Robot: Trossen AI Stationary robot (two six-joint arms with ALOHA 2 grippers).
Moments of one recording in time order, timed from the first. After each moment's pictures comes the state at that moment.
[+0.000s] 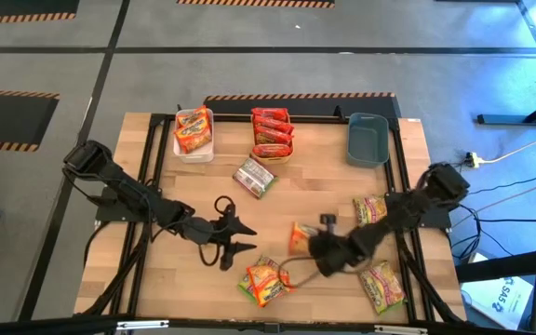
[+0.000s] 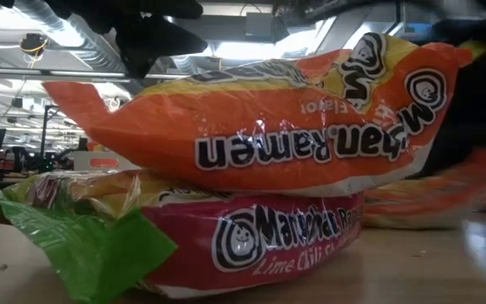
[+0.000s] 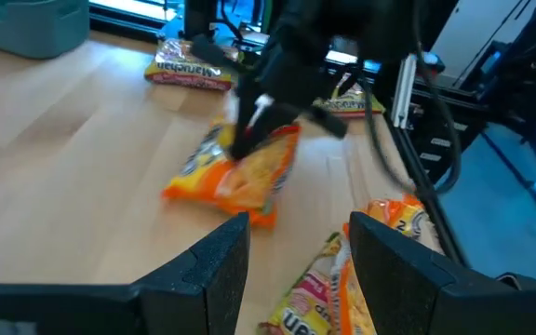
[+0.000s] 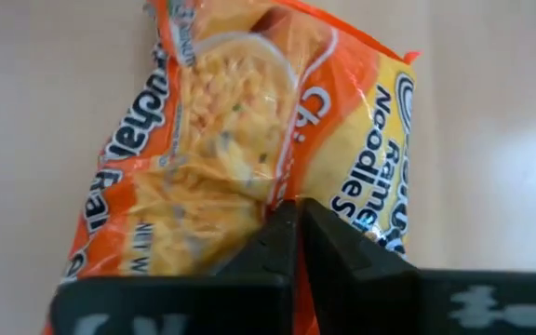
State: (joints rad) left arm -0.48 1.44 0.69 0.40 -0.41 -0.41; right arm 0.59 1.75 0.90 -0.44 0.48 0.46
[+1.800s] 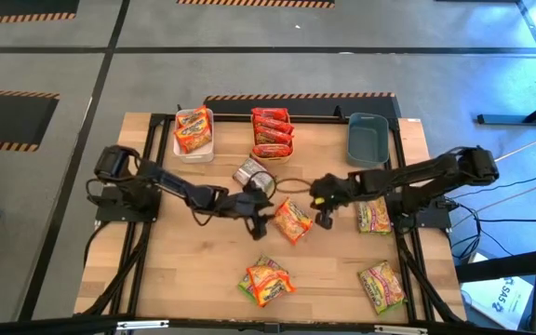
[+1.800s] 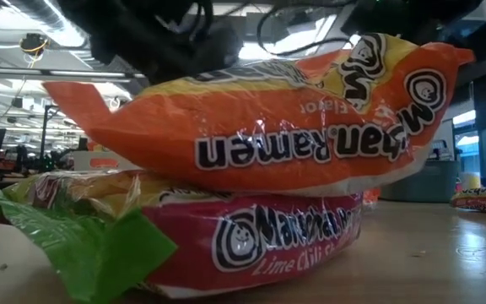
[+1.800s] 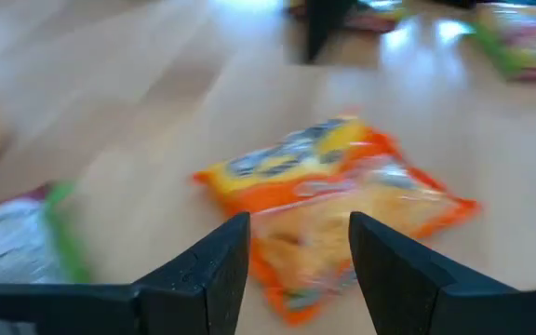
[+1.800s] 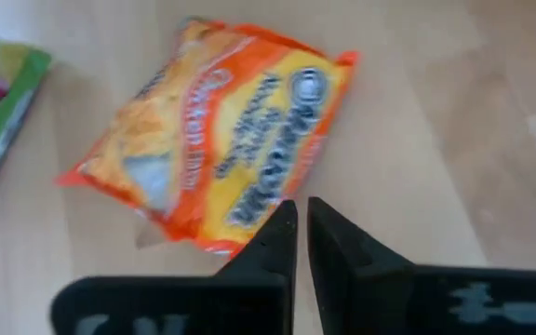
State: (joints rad) left arm -0.16 1.72 0.85 0.29 -0.29 -0.34; right arm 0.04 1.37 0.71 -0.30 0.00 0.36
